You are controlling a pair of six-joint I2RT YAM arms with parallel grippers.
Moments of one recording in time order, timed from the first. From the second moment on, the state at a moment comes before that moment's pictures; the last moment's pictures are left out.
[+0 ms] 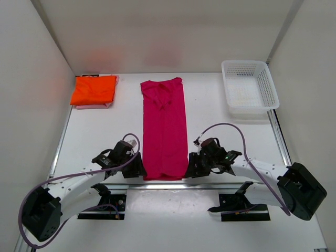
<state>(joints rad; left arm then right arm) -0.62 0.93 0.37 -0.47 0.20 -0.74 0.74 1.15 0.41 -0.19 -0.41 0.70</state>
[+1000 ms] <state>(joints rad) -0.61 0.93 0.32 -0.37 0.25 -0.78 0.73 1.32 0.43 -0.07 -0.47 0.71</state>
